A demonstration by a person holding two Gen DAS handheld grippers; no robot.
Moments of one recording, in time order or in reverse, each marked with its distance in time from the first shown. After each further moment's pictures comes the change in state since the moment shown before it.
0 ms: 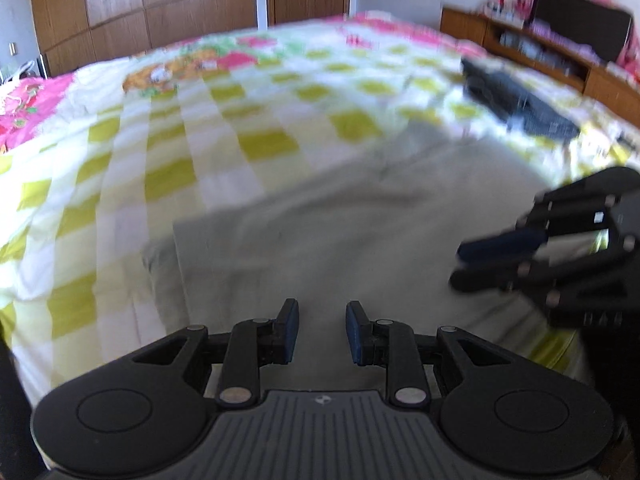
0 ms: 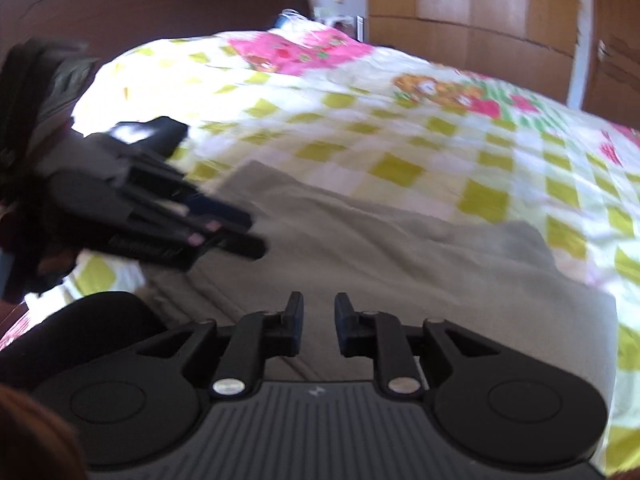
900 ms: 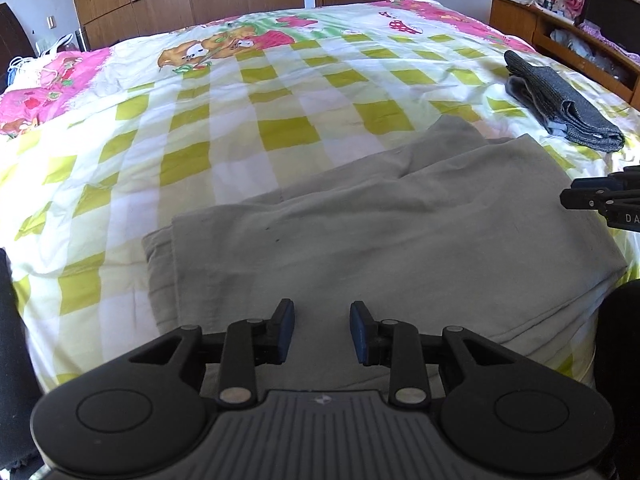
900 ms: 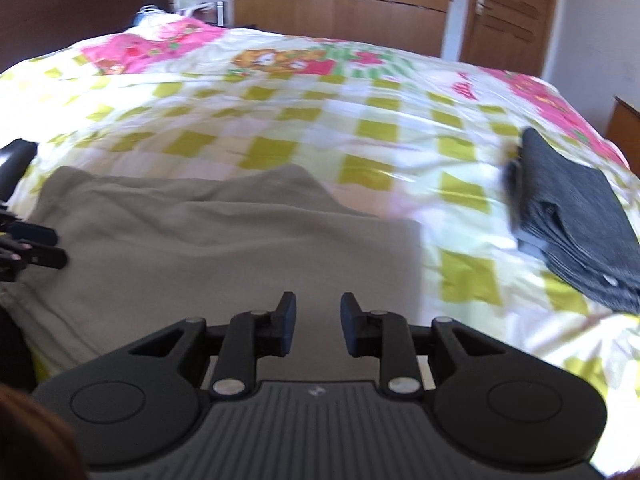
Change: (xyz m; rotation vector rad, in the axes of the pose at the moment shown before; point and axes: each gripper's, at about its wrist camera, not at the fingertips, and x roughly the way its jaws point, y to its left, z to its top) left arm 0.007 -0.027 0.024 -0.098 0.033 0.116; right arm -0.050 -0.119 -0.029 0.202 0.028 -0.359
